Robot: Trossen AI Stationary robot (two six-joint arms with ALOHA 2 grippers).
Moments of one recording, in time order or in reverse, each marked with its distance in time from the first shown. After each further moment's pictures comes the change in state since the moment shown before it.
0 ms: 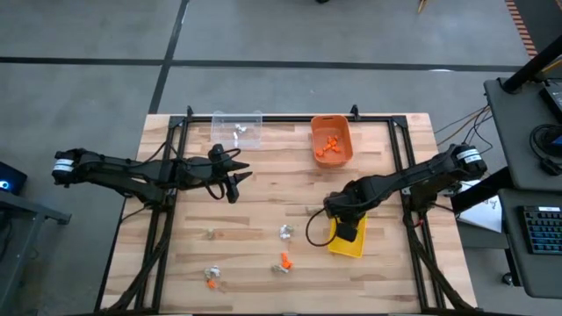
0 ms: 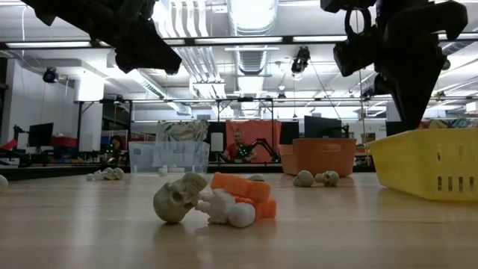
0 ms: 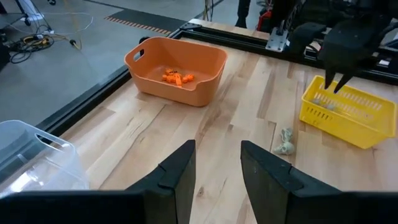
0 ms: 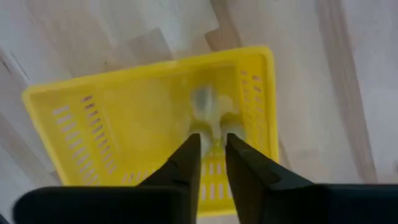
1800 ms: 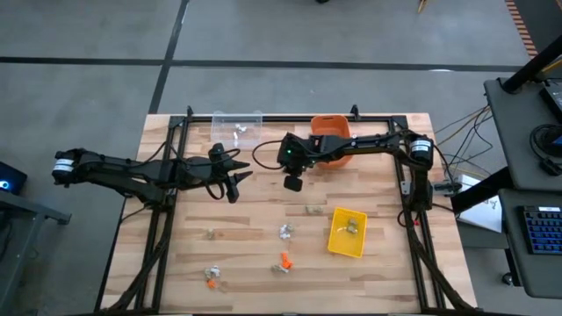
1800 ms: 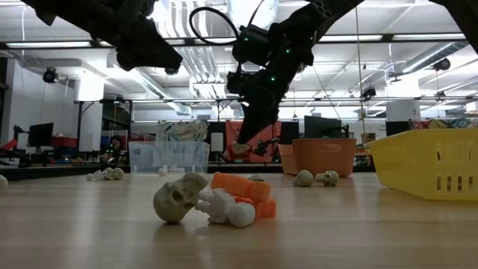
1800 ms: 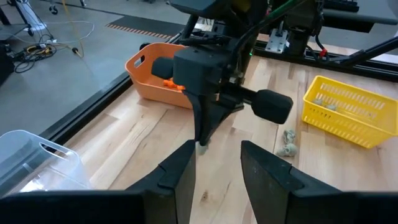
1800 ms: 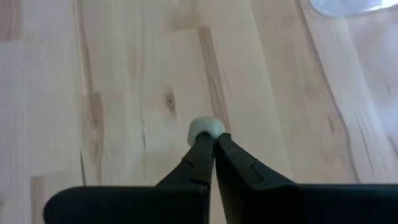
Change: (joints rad) left arm 0.000 0.000 0.000 0.016 -0.005 0.041; right arm -0.473 0.400 0.330 0.558 0.029 -0.703
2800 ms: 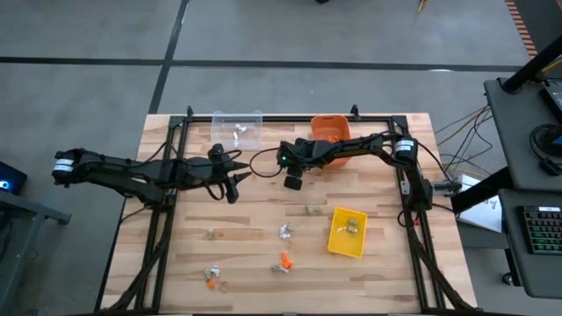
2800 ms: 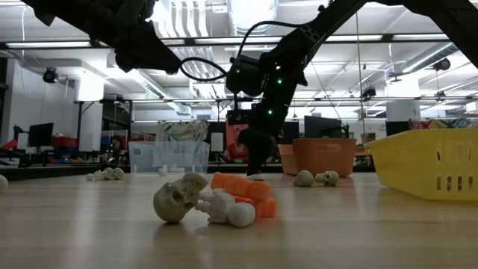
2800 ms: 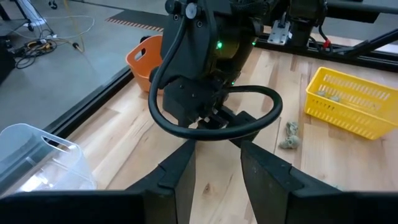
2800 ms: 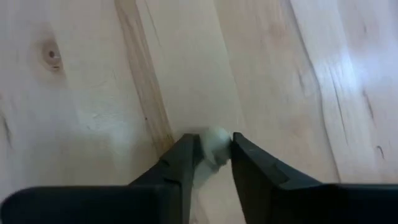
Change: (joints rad) left arm 0.000 0.000 0.000 -0.027 0.000 0.000; right arm -0.005 0.144 0.013 -0.018 0.229 -0.001
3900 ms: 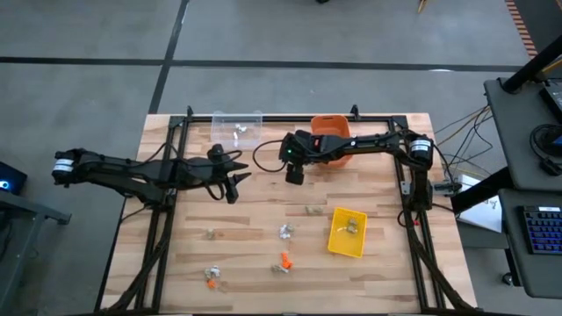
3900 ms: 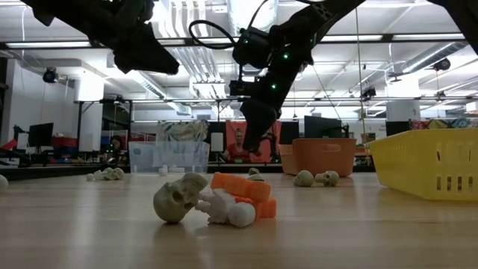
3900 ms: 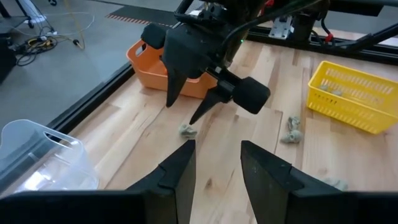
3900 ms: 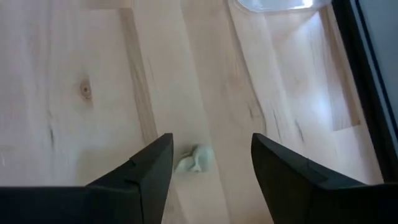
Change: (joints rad) left arm 0.000 -0.003 0.000 -0.024 0.000 0.000; right arm 0.000 -0.139 -0.019 0.018 0.018 -0.085
